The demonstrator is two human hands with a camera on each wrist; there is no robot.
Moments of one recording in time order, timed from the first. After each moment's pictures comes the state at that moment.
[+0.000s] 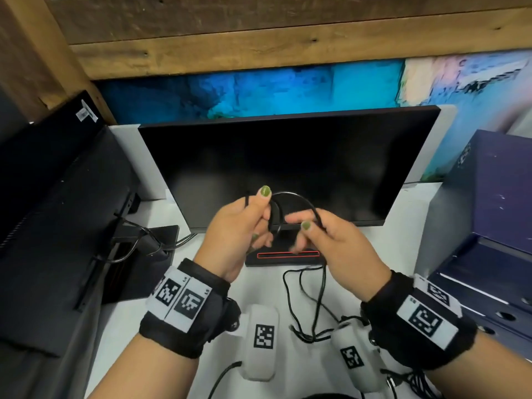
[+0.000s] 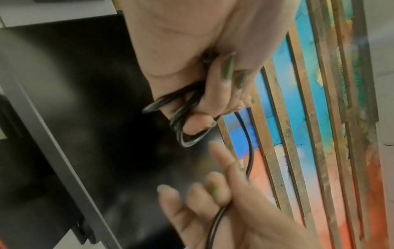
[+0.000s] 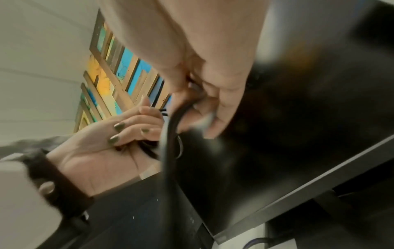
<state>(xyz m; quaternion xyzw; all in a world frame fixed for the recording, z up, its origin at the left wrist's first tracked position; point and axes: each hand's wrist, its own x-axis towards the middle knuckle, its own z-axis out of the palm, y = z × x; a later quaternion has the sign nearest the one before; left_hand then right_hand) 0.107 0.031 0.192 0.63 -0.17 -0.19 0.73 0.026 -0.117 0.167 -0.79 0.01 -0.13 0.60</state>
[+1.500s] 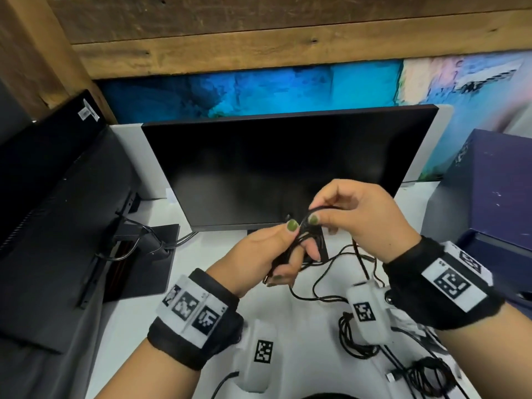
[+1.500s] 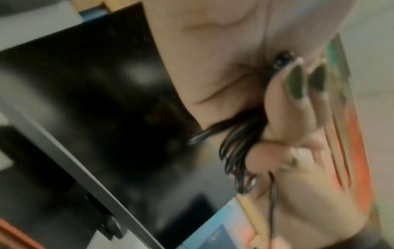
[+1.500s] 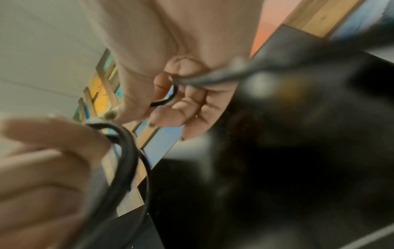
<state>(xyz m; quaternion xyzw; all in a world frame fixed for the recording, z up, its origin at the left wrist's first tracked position) 0.082 0.040 0.180 0.59 -0.35 -0.36 0.63 0.028 -0.144 0.208 -0.81 -0.01 -0.16 0.56</state>
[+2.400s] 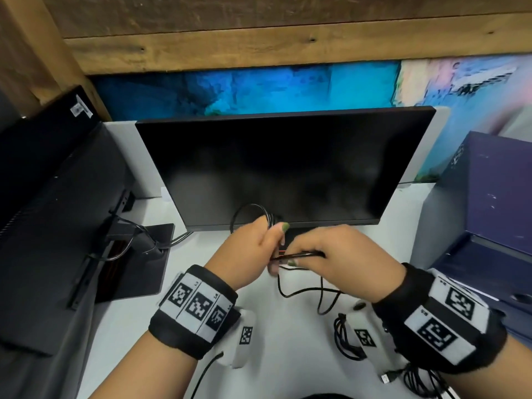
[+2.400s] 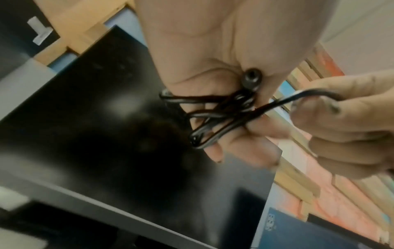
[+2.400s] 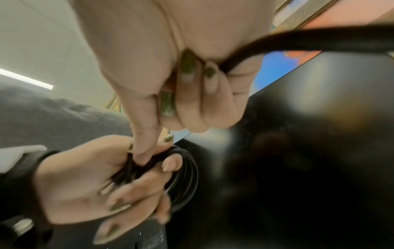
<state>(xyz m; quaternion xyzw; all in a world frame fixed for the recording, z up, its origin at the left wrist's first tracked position) 0.101 0.033 0.176 0.86 -0.33 -0.13 0.38 0.013 -0.118 0.196 -0.96 -0.08 -0.05 0.28</state>
